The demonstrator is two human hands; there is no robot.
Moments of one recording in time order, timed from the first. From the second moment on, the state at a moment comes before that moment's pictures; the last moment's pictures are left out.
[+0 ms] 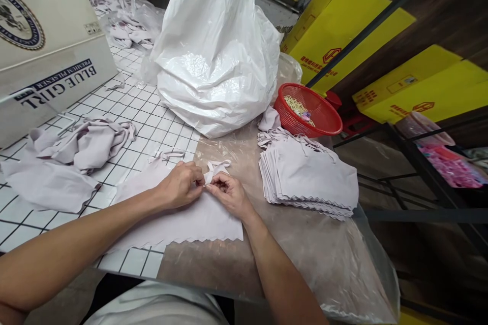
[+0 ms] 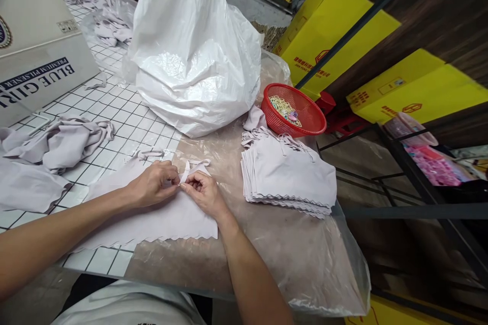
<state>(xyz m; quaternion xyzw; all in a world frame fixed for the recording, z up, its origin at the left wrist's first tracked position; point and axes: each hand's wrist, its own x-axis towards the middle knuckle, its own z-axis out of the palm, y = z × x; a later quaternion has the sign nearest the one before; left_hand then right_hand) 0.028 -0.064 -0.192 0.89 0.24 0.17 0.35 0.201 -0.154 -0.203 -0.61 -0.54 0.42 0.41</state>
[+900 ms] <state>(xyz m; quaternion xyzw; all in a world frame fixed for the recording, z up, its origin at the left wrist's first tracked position) 0.044 -0.068 -0.197 0.91 0.15 0.27 0.28 0.242 -0.124 -0.088 -0.56 -0.30 0.38 0.67</state>
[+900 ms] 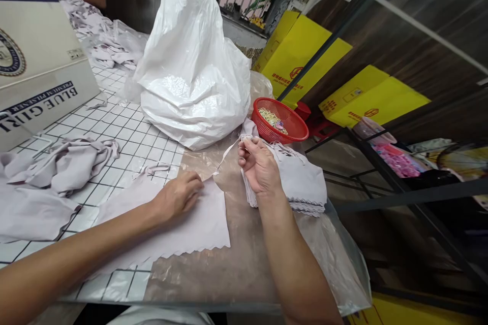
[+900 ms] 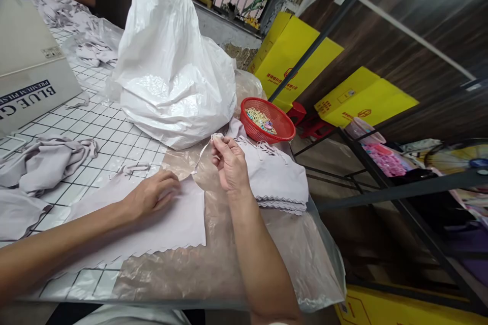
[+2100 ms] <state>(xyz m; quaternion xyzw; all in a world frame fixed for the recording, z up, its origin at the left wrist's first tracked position) 0.104 -0.058 -0.189 0.91 0.30 0.17 0.25 0.253 -0.240 -0.101 -0.56 -0.51 0.55 0.35</state>
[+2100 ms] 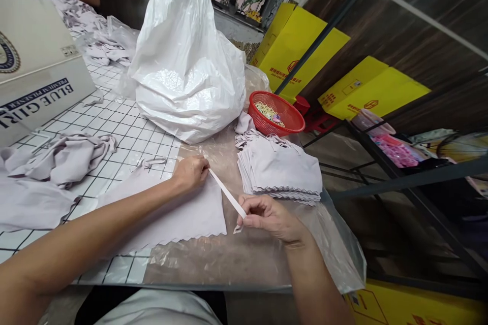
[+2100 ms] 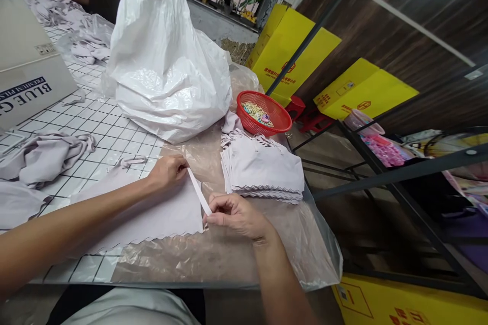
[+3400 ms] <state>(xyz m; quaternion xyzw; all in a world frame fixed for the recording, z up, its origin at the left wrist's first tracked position) 0.062 -0.065 -0.154 0.71 0.32 0.18 0.60 0.218 -0.134 -0.175 -0.56 -0.39 0.41 0.60</state>
